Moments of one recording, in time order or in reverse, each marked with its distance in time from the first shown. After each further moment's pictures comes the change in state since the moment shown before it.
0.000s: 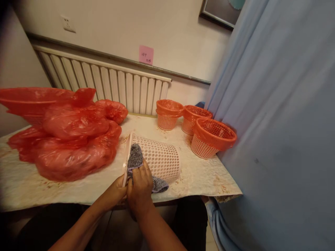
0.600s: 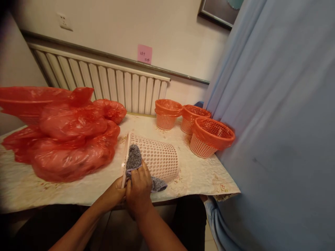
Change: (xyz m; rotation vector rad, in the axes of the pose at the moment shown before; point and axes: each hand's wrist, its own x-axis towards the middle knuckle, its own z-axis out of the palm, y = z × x) left_hand 0.001 -0.004 0.000 0.020 -0.016 0.004; right_hand -0.006 0.002 0.002 -0.009 -0.020 0.022
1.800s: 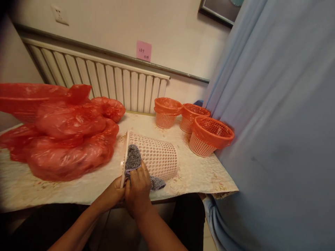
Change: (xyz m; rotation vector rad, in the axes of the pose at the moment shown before) left_hand -0.001 -0.009 -0.003 0.010 -0.001 -0.061; right_hand -0.003 0.000 0.000 0.015 -0.015 0.023
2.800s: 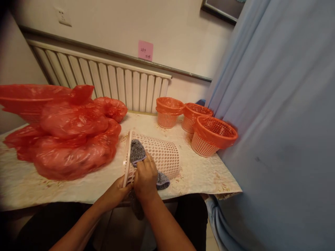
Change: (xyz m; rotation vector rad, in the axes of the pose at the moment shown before) left_hand 0.005 -0.001 -0.005 0.085 -0.029 0.172; right_hand 0.030 0.015 -0.006 -0.065 0.024 -0.060
